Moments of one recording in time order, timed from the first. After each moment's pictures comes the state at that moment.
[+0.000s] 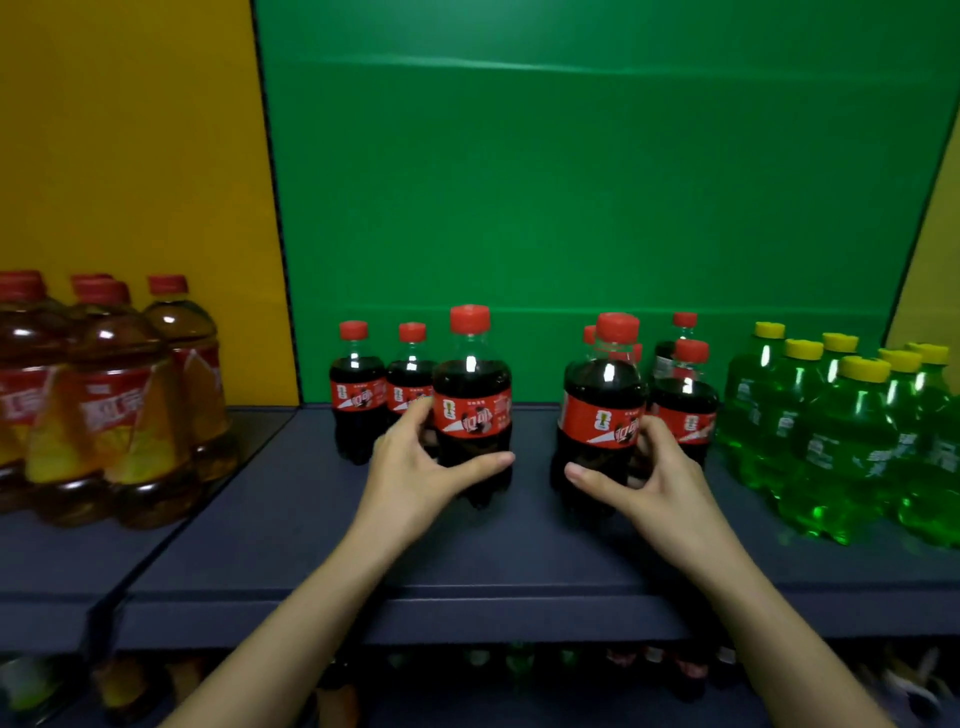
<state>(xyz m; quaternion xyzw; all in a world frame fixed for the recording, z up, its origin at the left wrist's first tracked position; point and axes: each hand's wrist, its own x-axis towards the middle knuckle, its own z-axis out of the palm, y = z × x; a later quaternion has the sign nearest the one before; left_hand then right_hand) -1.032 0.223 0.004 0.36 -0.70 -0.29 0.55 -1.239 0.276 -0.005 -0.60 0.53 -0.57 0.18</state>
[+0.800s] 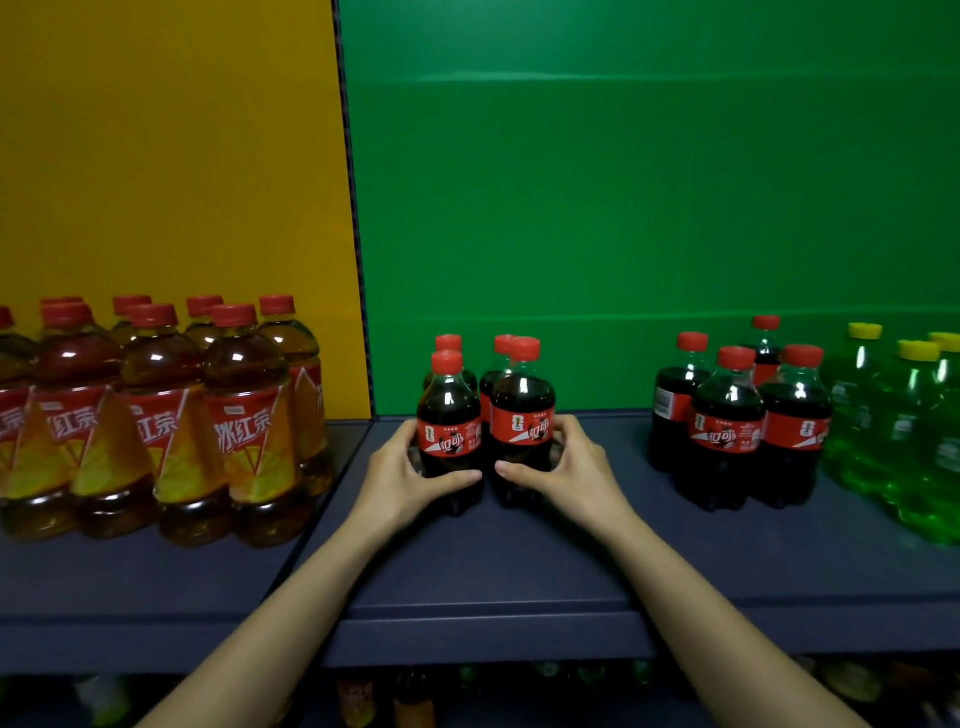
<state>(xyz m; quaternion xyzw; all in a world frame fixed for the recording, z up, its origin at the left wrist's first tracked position) -0.922 0.148 -0.017 0.41 -0.72 -0.28 0.48 -1.109 0.185 -0.014 -0.62 0.57 -0.51 0.19</state>
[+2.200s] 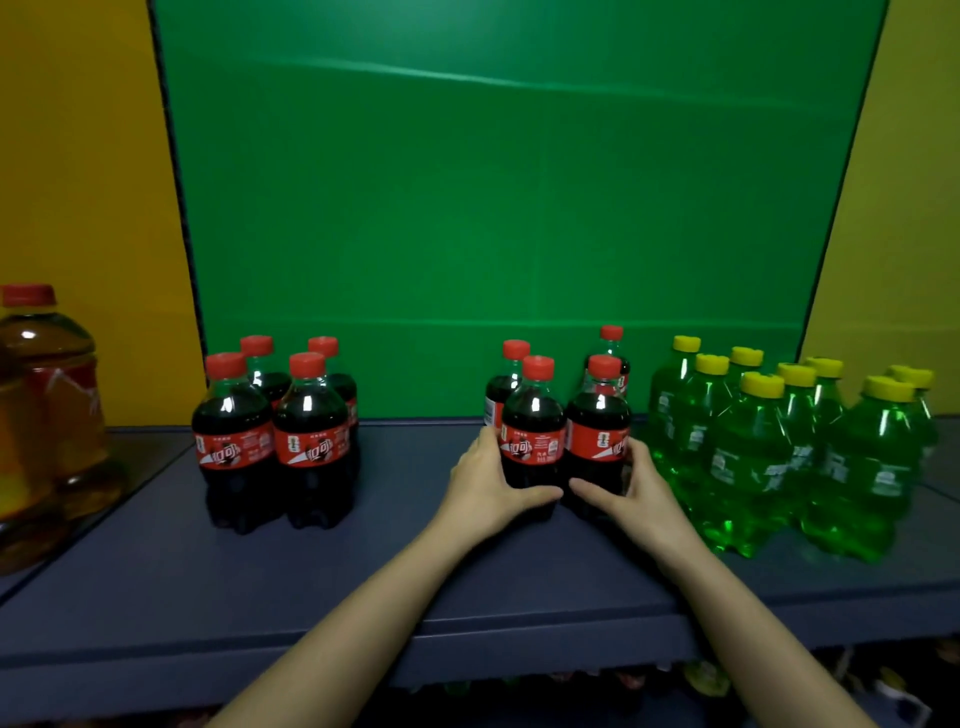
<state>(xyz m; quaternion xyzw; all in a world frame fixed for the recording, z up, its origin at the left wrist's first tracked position) -1.170 0.186 -0.015 0.41 -0.78 -0.26 0.39 -1.336 0.241 -0.029 -0.54 0.62 -0.53 0.19</state>
